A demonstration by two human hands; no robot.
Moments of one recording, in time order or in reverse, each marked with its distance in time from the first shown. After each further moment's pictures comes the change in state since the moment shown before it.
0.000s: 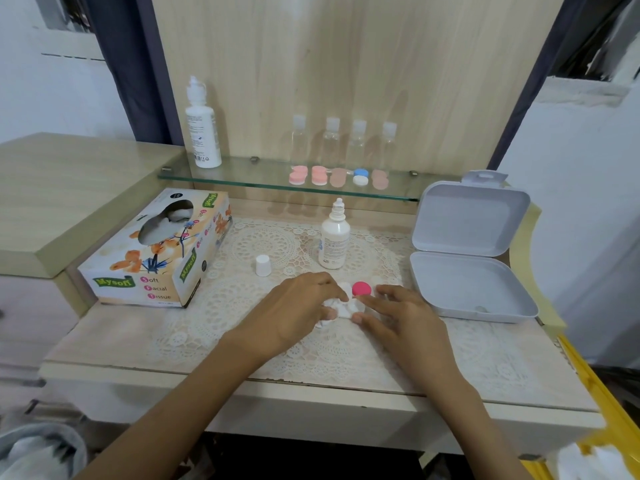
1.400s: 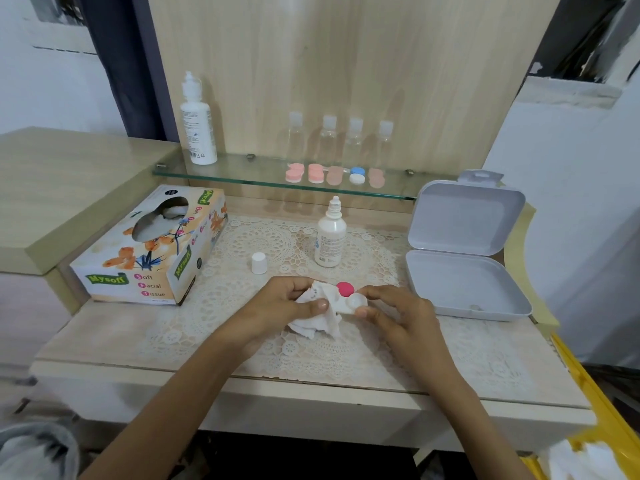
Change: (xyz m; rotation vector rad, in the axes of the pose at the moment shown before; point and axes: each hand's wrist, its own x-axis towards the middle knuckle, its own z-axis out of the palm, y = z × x) left_hand -0.018 -0.002 -0.005 -1.071 -0.025 -0.427; right_hand 0.000 0.004 -0.003 0.415 0.076 -0.107
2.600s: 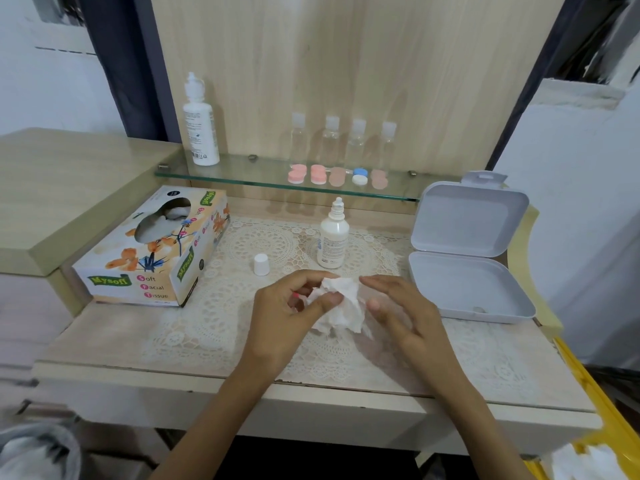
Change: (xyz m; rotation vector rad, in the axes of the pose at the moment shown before) left_hand -0.012 -0.008 0.028 0.048 0.407 0.453; right_hand -0.002 -0.016 -0.005 0.149 -0.003 -0.002
